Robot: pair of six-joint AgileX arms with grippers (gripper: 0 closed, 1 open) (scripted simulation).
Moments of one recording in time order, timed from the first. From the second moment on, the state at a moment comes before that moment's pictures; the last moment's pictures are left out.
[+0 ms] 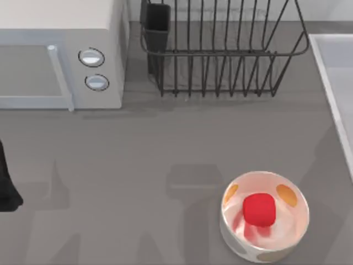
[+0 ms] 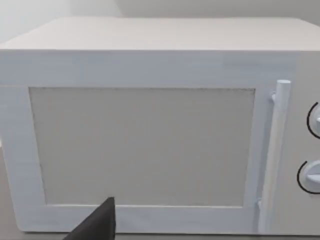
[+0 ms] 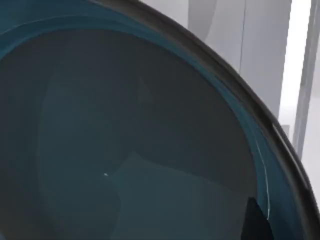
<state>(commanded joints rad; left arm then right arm) 0.00 0.00 0.00 0.00 0.00 0.00 -0.50 2.34 2.03 -1.17 -0.04 -0.49</state>
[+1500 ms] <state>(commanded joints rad) 0.00 0.00 0.00 0.00 0.00 0.00 -0.52 1.55 1.67 -1.32 0.09 -0.61</state>
